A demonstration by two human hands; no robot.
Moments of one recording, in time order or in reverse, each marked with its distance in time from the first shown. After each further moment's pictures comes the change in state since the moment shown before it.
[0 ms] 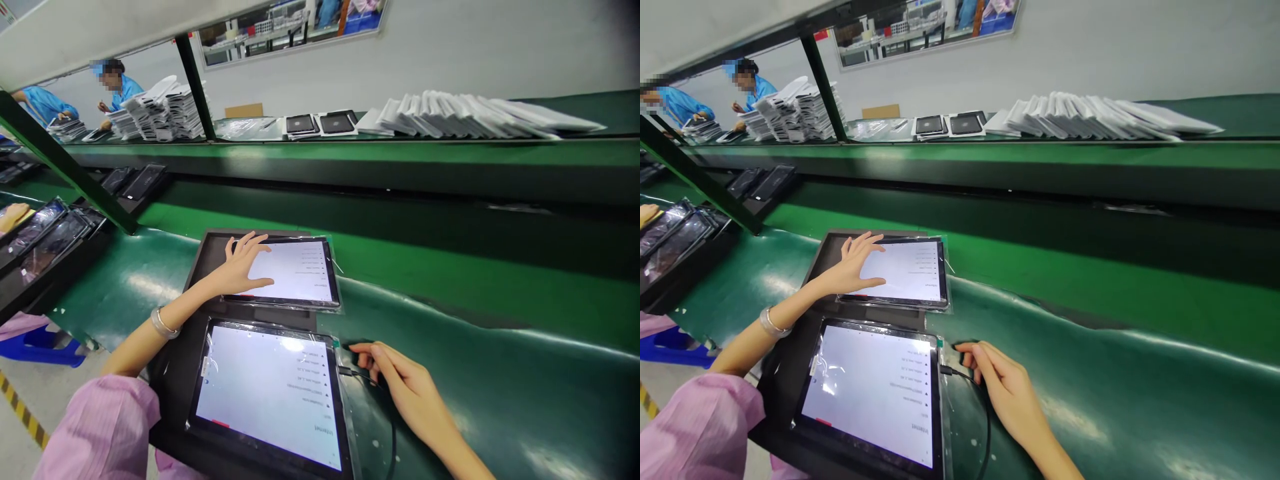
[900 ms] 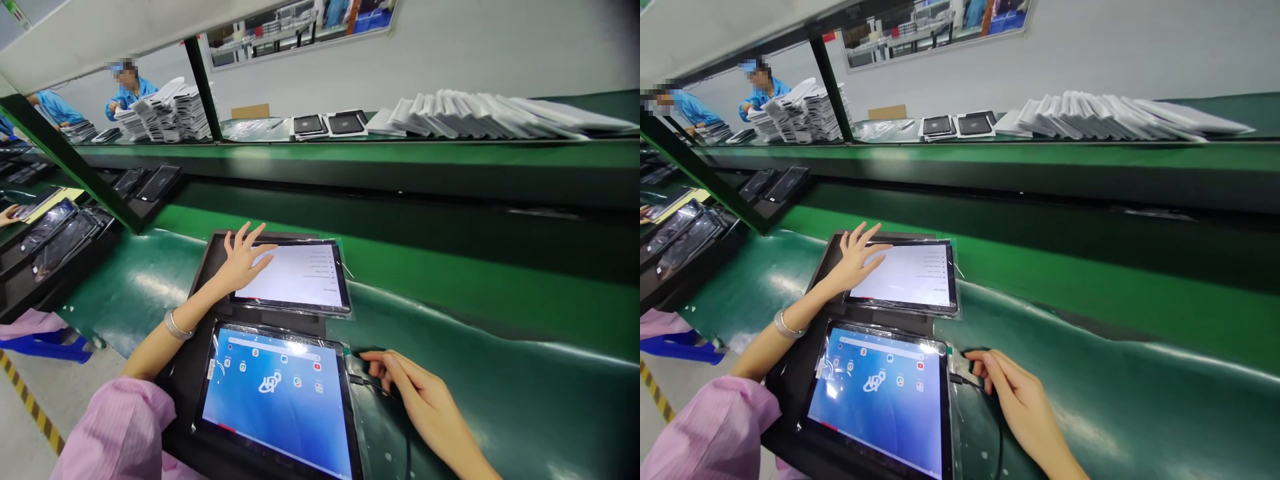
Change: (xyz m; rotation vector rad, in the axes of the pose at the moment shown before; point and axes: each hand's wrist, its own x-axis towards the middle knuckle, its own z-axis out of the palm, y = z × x) left_hand 0.010 -0.004 0.000 0.139 0.174 -0.118; right_hand 0.001 0.002 -0.001 -0.020 0.004 -0.025
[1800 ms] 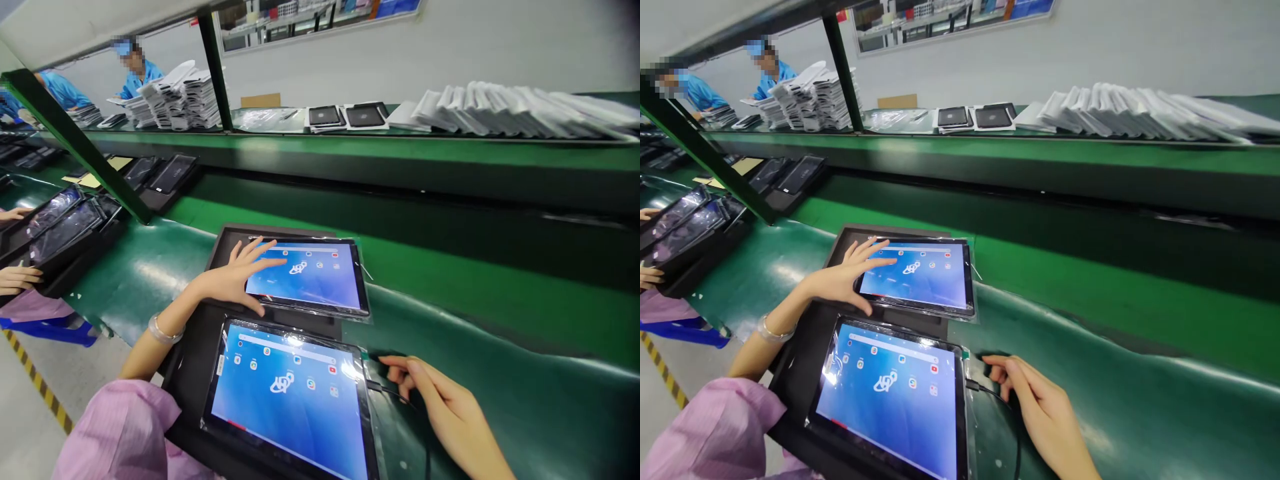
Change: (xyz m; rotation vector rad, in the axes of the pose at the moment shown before) left_hand -0.038 -0.030 -0.042 -0.287 -0.435 0.217; right_hand 0.004 0.004 -0.003 -0.083 0.031 0.033
